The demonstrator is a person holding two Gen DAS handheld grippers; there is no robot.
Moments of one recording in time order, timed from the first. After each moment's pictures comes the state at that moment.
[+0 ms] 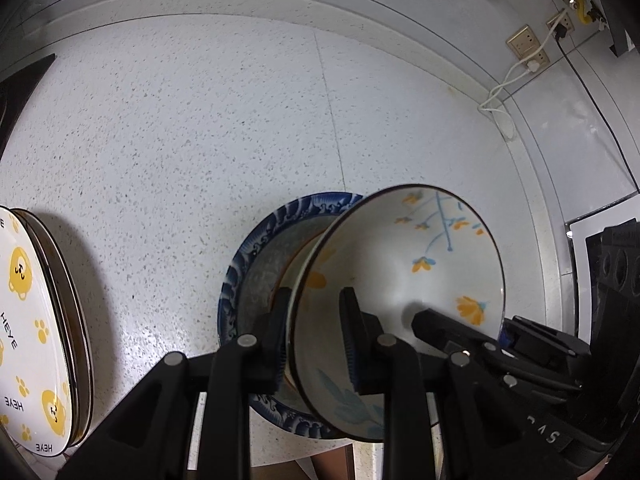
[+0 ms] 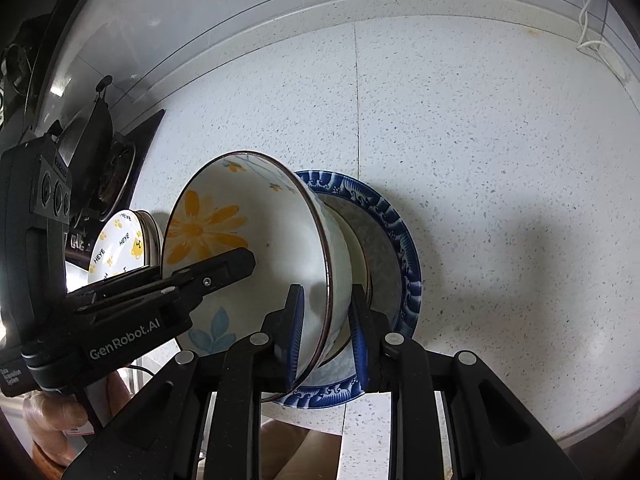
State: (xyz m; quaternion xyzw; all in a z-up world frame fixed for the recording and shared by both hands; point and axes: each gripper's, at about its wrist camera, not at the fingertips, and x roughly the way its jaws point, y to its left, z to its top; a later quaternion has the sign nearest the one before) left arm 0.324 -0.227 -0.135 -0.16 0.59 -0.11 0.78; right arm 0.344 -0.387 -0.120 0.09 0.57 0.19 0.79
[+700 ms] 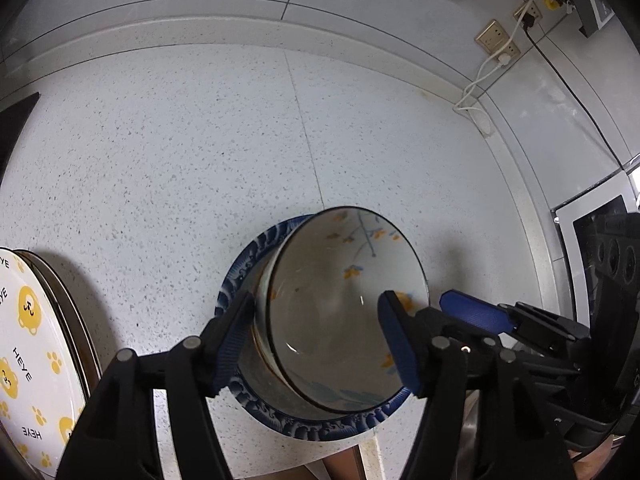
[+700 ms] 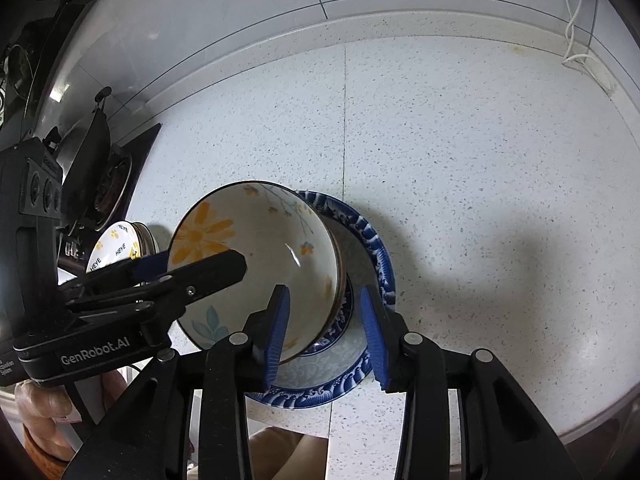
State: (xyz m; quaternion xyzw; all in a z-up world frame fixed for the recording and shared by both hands) left arm 0.333 -0.225 -0.115 -0.13 0.56 -0.15 0.80; right arm 0.339 -0.391 -0.108 0.08 0.55 0.17 0.82
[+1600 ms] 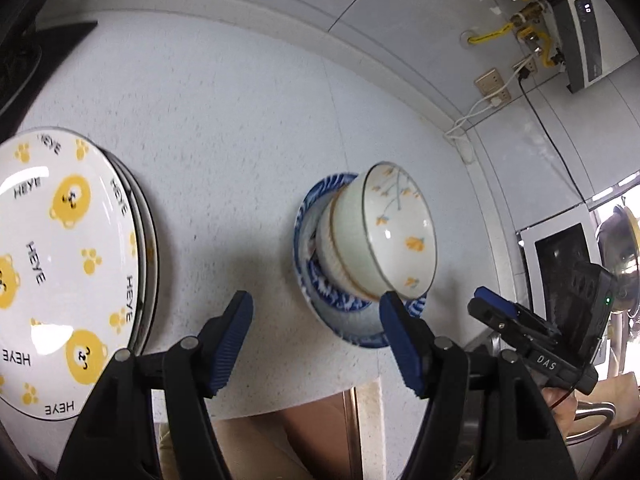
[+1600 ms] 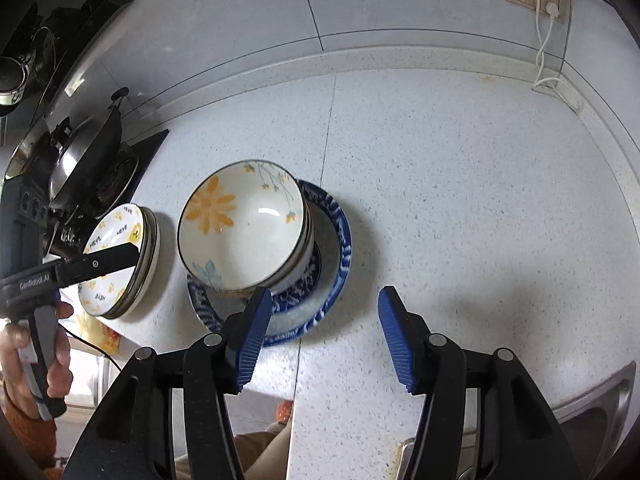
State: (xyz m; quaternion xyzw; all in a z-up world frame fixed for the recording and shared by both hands) left arm 0.265 -0.123 -0.125 -0.23 0.54 -0.17 0.79; right arm 0.275 -0.418 -0.094 0.06 0.49 0.16 0.85
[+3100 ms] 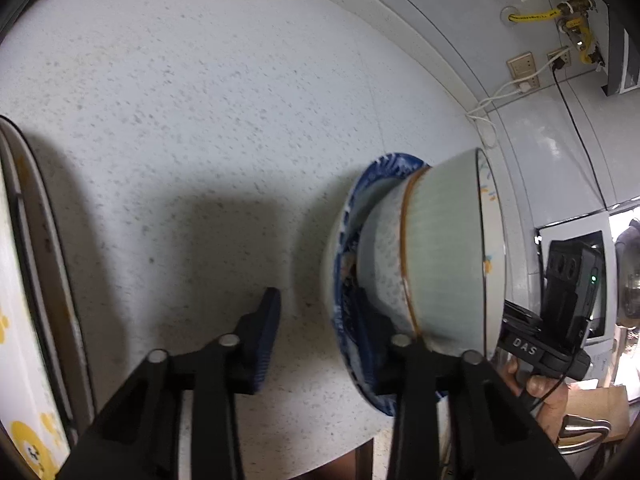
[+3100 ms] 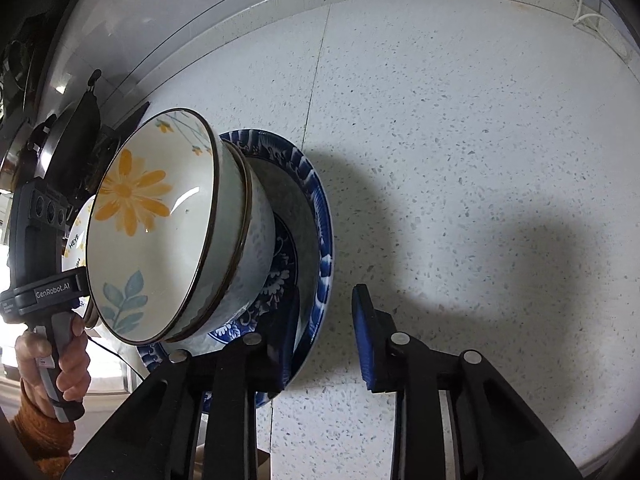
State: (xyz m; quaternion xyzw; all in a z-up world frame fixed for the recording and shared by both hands) left arm 0.326 -0.154 -0.206 -0.24 0.59 -0.19 0.75; right arm 0.336 -0.421 -0.175 0.10 0.56 0.20 0.80
